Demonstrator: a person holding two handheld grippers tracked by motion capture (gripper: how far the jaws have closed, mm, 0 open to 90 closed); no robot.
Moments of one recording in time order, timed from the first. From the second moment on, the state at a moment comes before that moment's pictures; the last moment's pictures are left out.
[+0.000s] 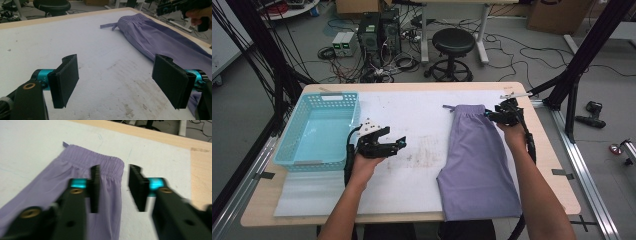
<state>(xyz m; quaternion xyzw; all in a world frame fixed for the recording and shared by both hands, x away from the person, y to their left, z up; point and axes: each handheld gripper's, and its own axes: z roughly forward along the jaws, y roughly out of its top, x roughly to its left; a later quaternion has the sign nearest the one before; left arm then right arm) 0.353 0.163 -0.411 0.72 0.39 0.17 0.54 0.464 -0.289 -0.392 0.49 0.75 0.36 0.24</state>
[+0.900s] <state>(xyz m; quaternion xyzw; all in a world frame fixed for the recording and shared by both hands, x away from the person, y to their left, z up) 0.354 0.160 -0.419 0.72 0.38 0.16 0.55 0.409 -0.327 -0.410 0.51 0.74 0.38 0.21</state>
